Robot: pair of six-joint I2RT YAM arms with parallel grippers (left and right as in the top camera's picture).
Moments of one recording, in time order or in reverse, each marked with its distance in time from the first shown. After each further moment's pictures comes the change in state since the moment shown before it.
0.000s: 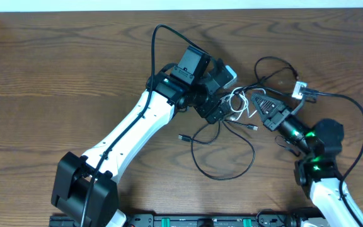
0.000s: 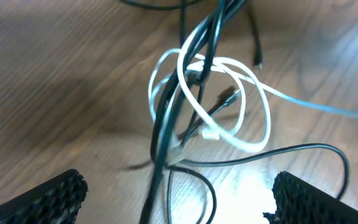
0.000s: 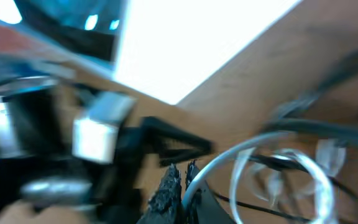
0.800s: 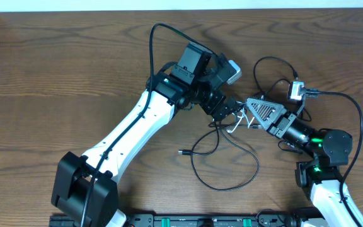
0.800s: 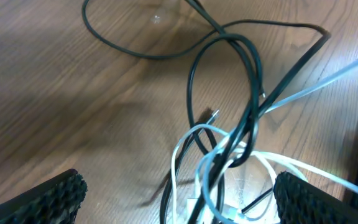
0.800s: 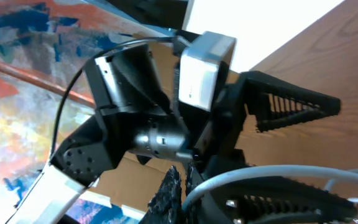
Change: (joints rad) left arm 0.000 0.001 0.000 0.089 0.096 -0.079; right arm 0.000 -0.020 -0.002 0.230 -0.206 0.289
